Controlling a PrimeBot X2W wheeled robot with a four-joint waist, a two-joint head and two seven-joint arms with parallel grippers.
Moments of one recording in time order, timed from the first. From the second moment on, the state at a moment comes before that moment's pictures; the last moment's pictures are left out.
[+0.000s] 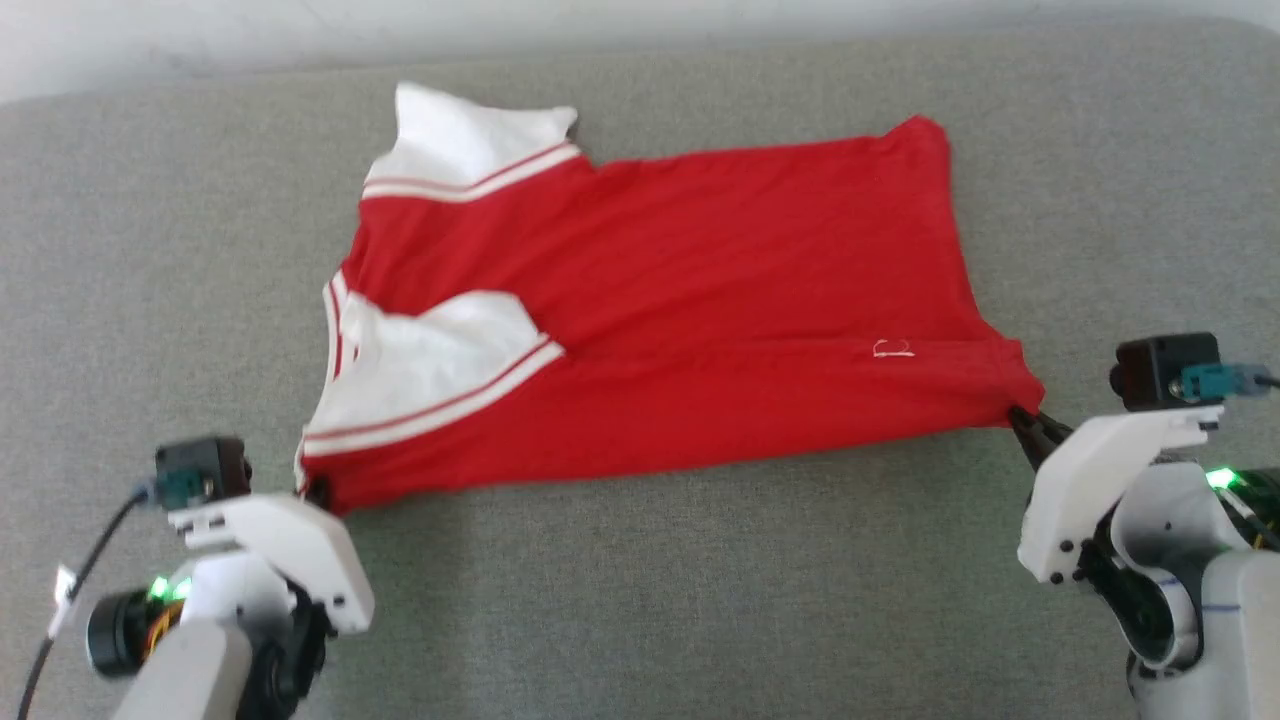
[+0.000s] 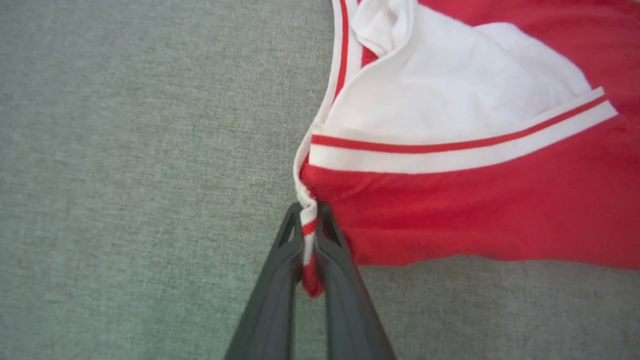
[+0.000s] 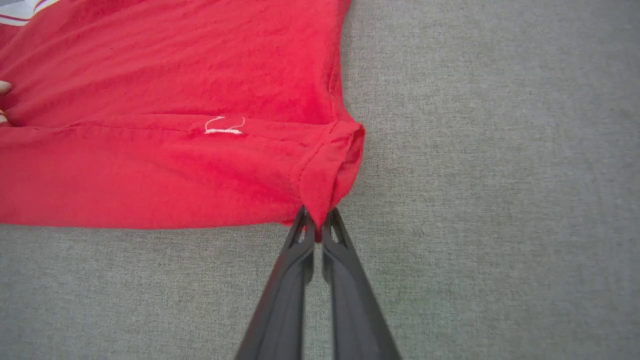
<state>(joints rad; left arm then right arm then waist) -0.18 0.40 -0.23 0.14 -0.58 0.31 0.34 -0.20 -0.05 -0.11 -0.01 0.18 0.13 0.66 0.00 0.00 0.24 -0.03</state>
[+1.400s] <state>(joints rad) -0.11 0.46 -0.28 -0.08 -0.42 0.26 0.06 0.05 -0.05 -0.09 -0.11 0.22 0.13 0.09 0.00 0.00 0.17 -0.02</state>
